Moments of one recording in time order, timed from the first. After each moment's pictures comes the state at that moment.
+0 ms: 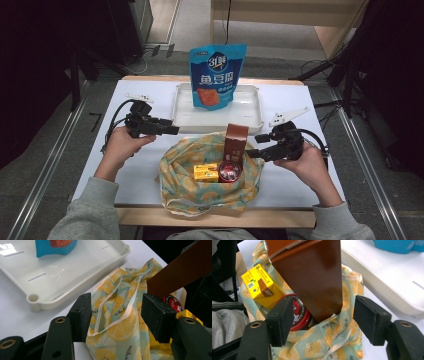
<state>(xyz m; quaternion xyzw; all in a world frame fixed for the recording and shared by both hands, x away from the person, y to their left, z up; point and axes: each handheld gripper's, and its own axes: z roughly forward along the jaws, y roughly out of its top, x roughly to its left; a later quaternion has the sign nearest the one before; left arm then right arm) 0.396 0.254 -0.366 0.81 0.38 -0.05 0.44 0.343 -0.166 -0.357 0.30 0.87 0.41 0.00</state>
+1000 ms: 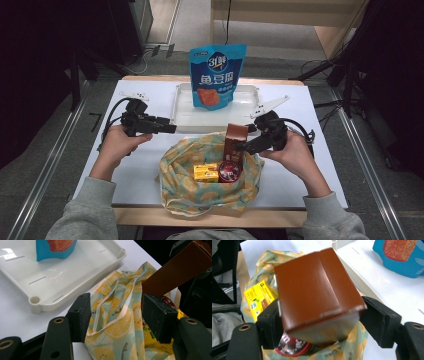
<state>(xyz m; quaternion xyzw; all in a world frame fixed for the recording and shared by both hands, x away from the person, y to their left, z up) 0.395 0.262 -0.359 0.81 0.38 -0.06 0.45 0.360 -0.125 -0.339 0.25 0.88 0.40 0.01</state>
